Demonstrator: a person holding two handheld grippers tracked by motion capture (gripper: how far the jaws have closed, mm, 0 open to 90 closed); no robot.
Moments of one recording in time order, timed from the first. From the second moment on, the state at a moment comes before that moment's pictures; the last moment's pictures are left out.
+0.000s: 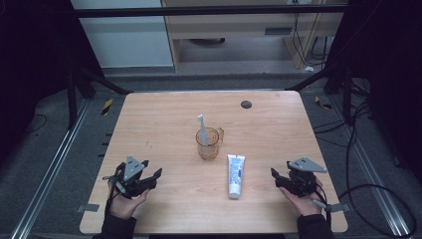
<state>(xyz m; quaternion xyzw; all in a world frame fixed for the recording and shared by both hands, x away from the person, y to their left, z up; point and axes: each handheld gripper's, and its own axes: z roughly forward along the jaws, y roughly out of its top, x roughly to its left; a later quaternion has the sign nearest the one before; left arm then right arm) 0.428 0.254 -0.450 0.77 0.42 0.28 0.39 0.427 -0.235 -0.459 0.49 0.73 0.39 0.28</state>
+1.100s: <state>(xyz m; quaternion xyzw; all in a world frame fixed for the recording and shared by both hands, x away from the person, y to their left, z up) 0.446 0.269 -0.476 0.78 0.45 0.26 0.35 0.445 -0.166 -0.451 0.46 0.76 0.40 0.22</state>
